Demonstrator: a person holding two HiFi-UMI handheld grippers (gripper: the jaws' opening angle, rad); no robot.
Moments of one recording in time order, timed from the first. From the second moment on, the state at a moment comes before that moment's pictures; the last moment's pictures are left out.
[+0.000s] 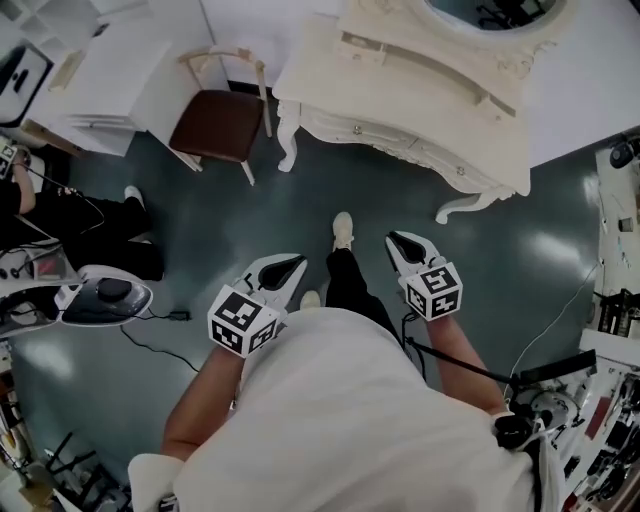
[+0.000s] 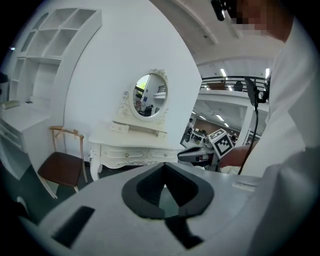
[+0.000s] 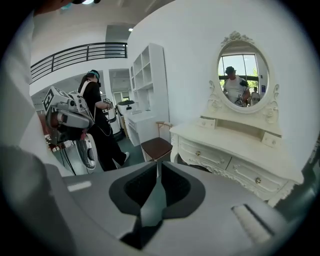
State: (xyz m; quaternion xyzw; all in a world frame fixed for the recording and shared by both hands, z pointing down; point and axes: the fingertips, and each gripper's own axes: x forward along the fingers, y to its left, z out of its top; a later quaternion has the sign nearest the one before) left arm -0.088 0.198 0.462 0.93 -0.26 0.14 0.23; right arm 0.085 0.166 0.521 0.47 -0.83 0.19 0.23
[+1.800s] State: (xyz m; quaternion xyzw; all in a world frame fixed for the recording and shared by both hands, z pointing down) left arm -0.092 -0.152 0.435 0.81 -0.49 0.16 0.27; right arm 0.159 -0.441 0.645 0.52 -0.77 0.36 0.11
